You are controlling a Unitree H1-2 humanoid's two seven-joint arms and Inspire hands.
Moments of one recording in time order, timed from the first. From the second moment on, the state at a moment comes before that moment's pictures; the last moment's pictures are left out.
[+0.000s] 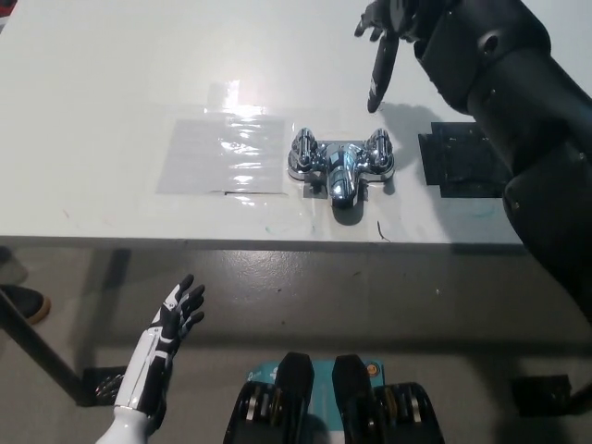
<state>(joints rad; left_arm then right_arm) 0.05 0.09 -0.04 -0.09 -0.01 -0.11 -0.07 -1.59 -0.10 0.64 1.39 -0.48 0.33 0.60</state>
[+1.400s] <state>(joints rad) 0.05 0.09 -0.04 -0.11 0.01 -0.10 -0.07 -1.42 -0.06 0.57 1.42 -0.50 0.33 0.28</state>
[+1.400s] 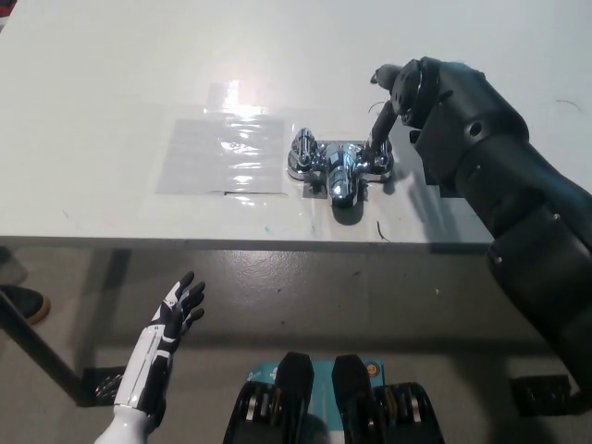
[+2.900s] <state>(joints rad) 0.02 0.09 -0.04 -0.13 0.01 -0.08 -0.07 -1.44 -0.06 0.69 1.44 -0.57 0.32 0.56</state>
